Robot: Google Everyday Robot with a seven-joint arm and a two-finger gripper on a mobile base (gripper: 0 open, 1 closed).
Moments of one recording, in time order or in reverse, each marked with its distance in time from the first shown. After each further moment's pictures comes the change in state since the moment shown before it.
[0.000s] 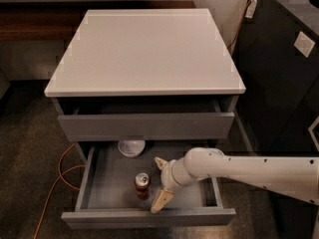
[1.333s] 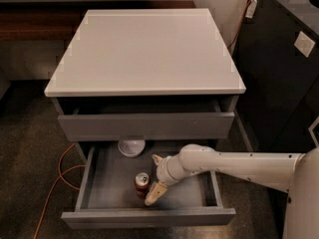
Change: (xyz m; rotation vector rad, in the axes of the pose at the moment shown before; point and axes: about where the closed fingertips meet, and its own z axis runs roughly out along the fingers) arm 0.006 -0.031 0.040 0.003 -0.042 0.086
